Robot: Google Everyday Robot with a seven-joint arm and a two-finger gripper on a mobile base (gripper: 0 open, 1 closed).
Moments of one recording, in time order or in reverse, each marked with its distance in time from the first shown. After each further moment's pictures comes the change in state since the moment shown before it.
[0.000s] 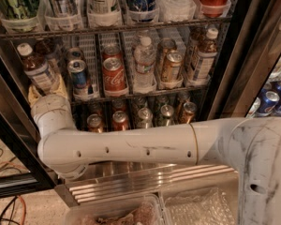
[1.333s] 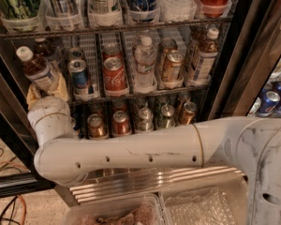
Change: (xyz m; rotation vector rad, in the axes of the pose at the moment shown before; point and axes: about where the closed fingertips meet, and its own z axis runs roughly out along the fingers) arm -0.028 0.002 -0.022 0.018 -0.071 -0.060
